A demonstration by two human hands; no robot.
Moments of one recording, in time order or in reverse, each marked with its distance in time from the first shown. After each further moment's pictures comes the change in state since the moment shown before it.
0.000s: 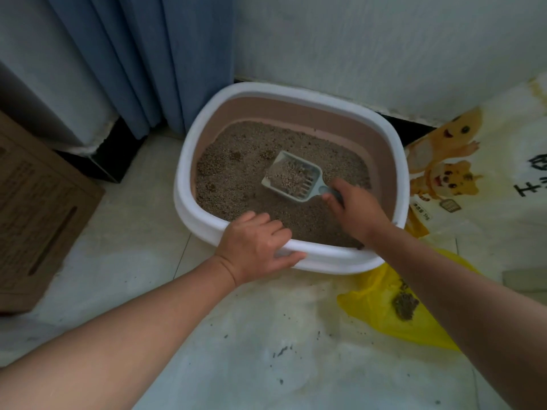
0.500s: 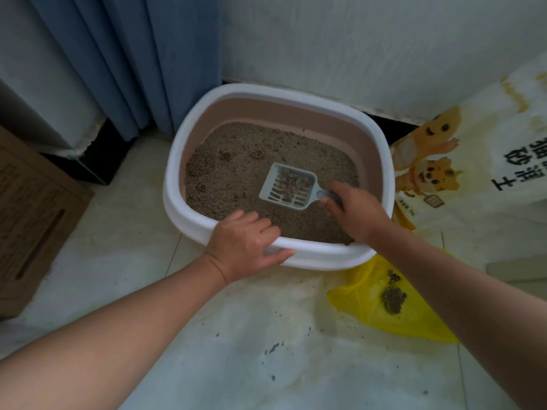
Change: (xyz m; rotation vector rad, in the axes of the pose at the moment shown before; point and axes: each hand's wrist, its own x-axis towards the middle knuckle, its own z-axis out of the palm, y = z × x) left_hand -0.001 -0.001 0.000 0.010 -0.042 0.004; right_hand -0.013 0.013 -0.016 -0.066 -0.036 -0.018
